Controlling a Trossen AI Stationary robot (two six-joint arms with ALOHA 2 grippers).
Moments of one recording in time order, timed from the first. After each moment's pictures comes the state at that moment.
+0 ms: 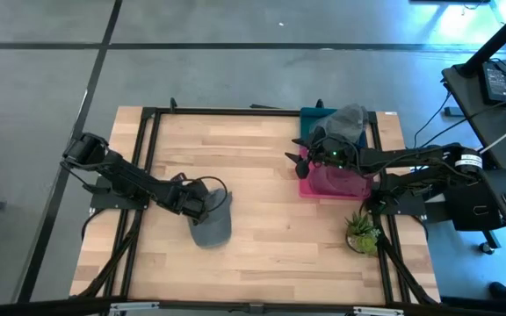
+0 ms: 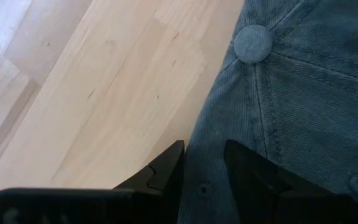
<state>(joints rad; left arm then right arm) -0.32 1.48 0.61 -0.58 -0.46 -0.89 -0.29 1.20 0.47 0.36 0.16 0.09</state>
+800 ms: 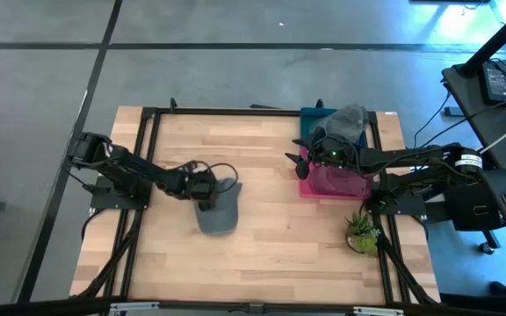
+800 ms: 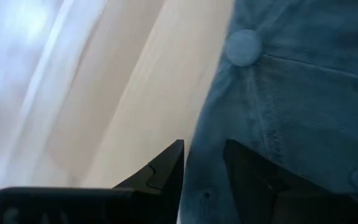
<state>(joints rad) -0.12 1.52 0.61 -0.39 -0.51 -0.49 -0.29 1.20 0.47 0.35 0.16 0.09</state>
